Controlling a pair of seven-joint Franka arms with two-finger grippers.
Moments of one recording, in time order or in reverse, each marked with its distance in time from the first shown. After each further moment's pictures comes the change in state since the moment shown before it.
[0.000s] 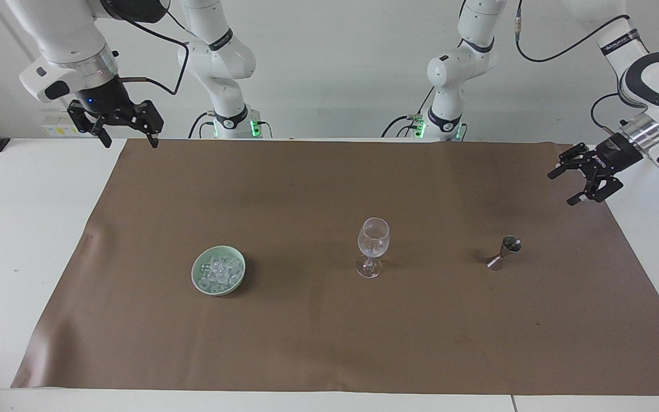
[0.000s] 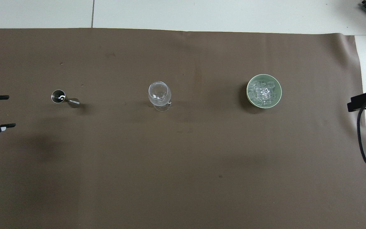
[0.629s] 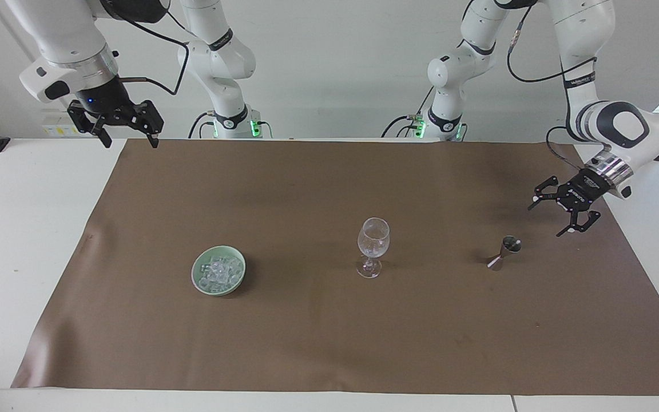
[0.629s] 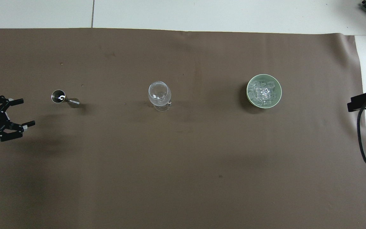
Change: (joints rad) left arm 0.002 0.013 -0.004 -0.188 -0.326 0.131 0.012; right arm 0.000 0.000 0.000 0.000 0.000 0.000 0.000
